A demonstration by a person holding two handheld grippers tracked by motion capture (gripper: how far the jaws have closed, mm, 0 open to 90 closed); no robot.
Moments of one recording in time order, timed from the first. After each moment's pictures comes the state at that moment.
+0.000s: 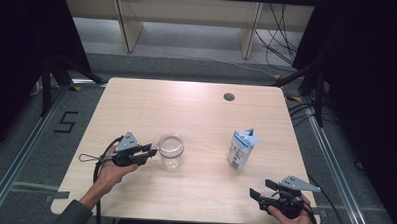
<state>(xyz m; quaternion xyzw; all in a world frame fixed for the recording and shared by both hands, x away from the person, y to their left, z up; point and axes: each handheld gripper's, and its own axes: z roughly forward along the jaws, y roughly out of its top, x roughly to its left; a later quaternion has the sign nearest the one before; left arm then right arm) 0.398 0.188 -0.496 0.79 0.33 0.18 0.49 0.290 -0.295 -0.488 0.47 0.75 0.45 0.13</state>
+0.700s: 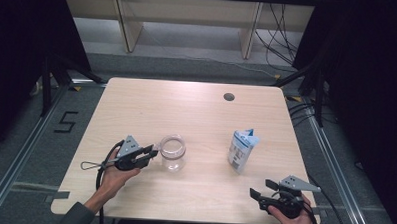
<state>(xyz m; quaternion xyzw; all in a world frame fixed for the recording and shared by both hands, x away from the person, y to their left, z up) 0.386 0.179 -0.499 0.77 0.35 0.21 0.50 0.291 -0.296 -0.488 0.47 0.75 0.45 0.13</state>
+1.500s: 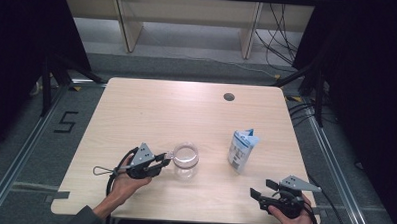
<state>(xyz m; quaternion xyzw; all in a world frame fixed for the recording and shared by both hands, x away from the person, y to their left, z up) 0.367 0.141 -0.498 0.79 0.31 0.19 0.50 0.290 -0.297 -0.487 0.47 0.75 0.45 0.14</state>
